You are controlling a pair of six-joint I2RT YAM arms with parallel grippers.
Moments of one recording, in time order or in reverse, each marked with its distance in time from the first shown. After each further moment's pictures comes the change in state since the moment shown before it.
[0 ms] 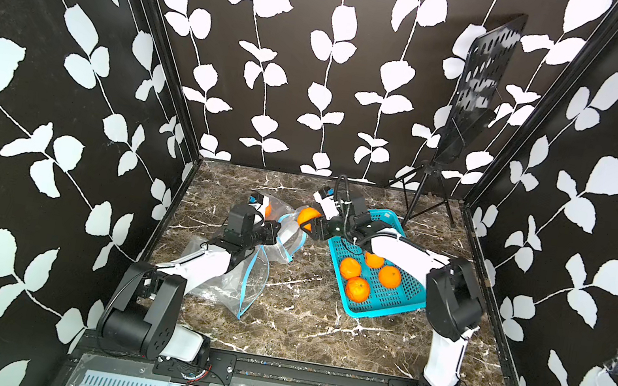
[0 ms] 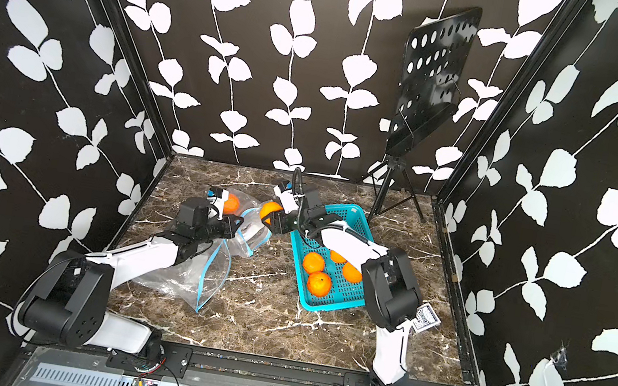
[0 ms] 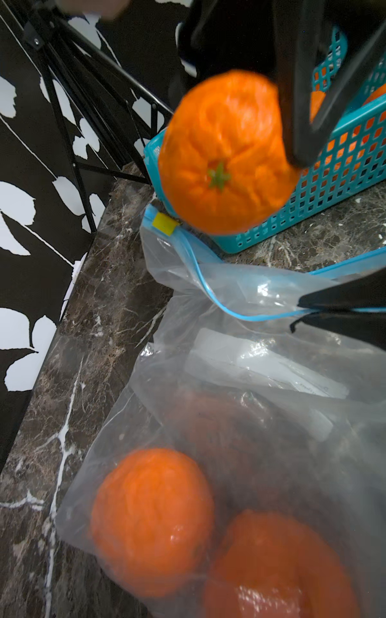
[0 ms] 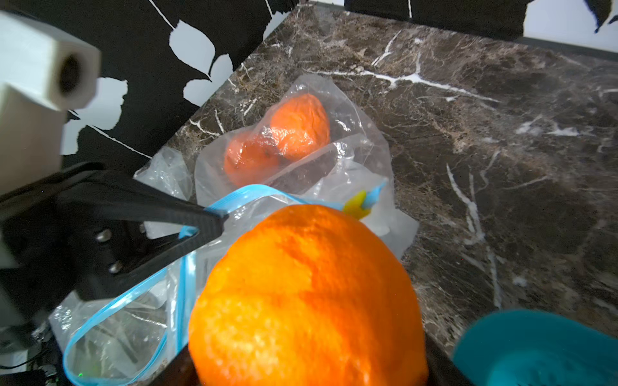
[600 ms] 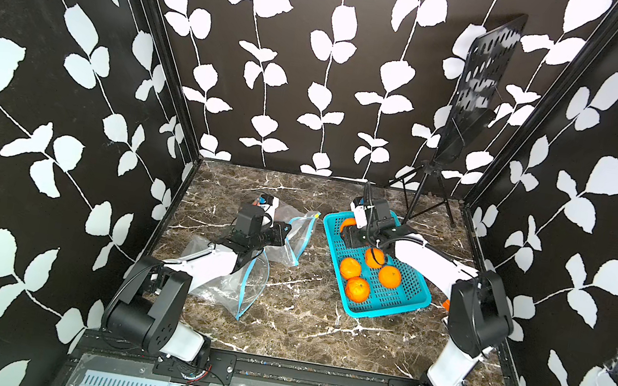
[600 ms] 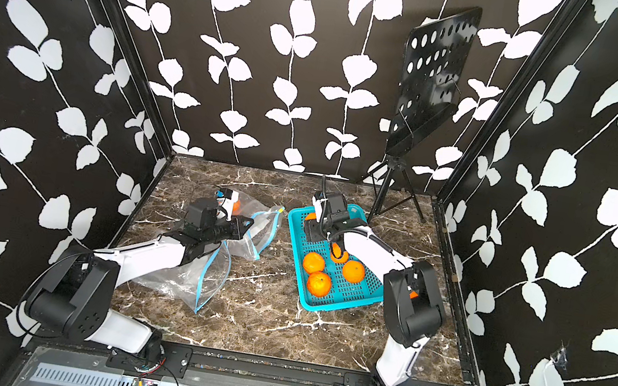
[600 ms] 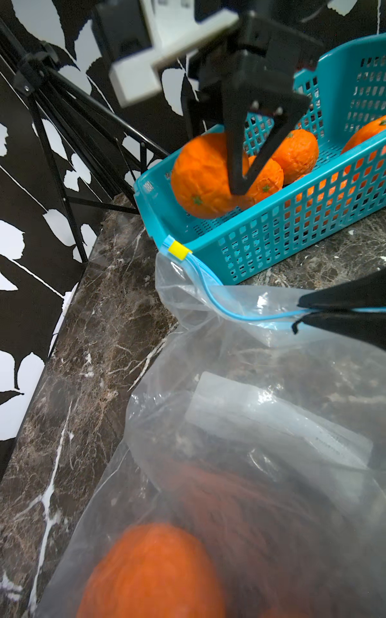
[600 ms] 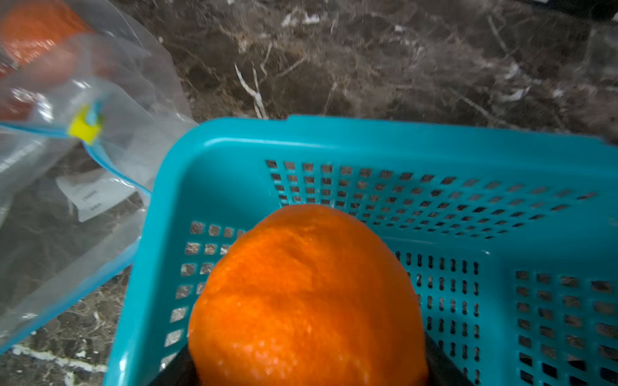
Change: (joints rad) left arm -0.064 0.040 0.018 0.051 0.032 -0.041; right arm -0.098 -0.085 -0.127 -0.237 0.387 -0.046
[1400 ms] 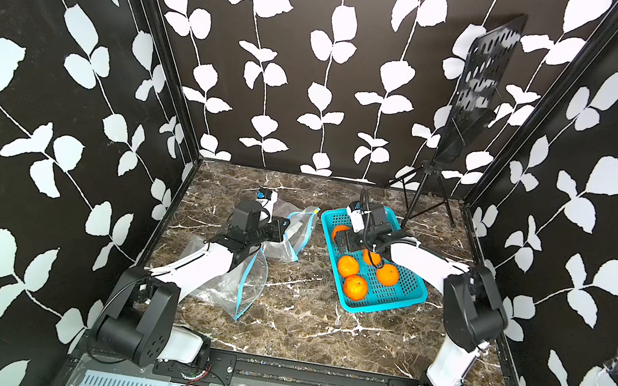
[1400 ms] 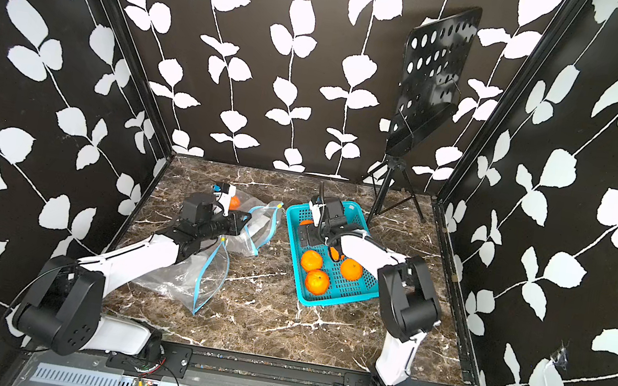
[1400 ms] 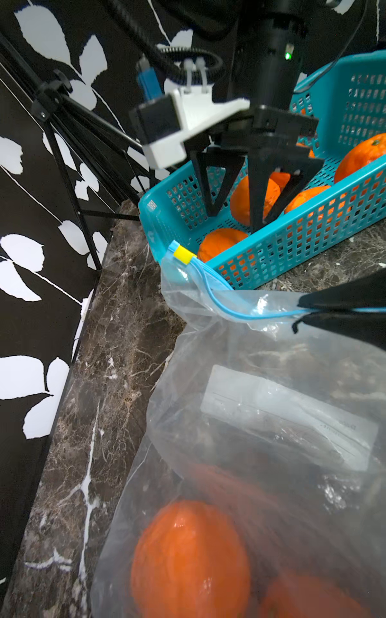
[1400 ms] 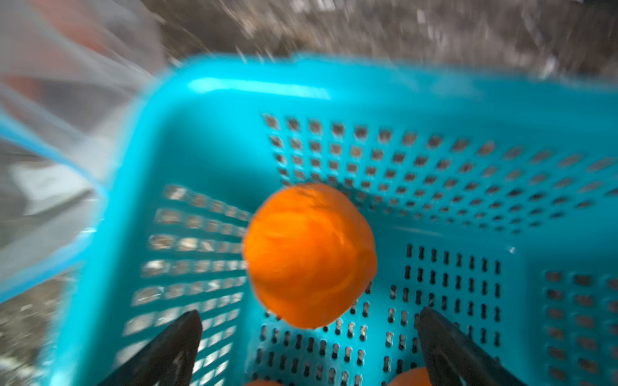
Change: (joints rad) left arm 0.006 -0.098 0.044 -0.106 -0.004 0.042; right arm -0.002 -0.019 -0.051 0.140 -0.073 -0.067
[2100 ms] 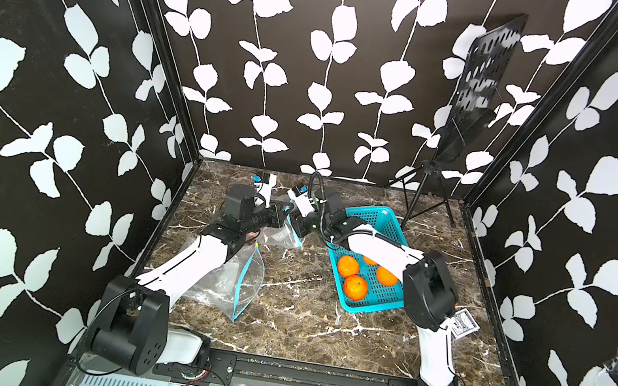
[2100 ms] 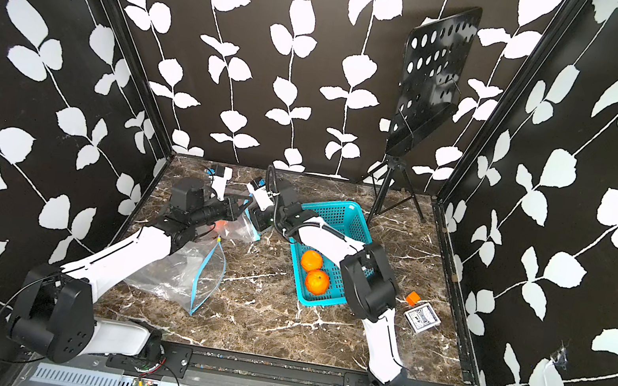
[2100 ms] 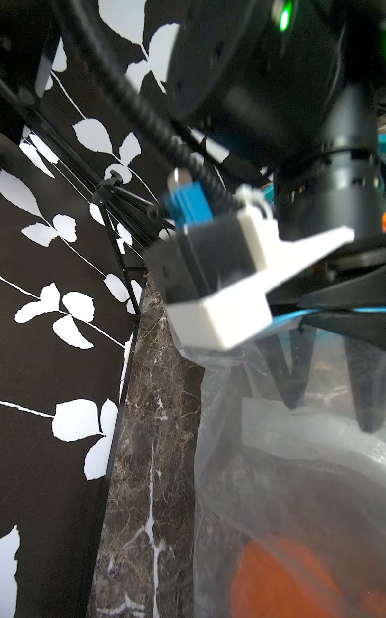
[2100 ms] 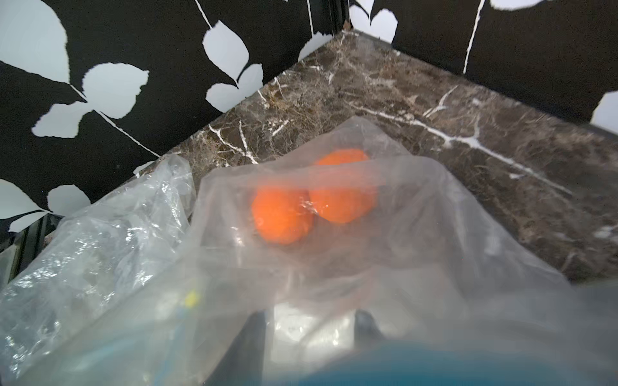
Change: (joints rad) left arm 0.048 -0.024 0.120 -0.024 0.130 -0.047; right arm 0.231 0.364 0.447 0.132 -0.254 0.044
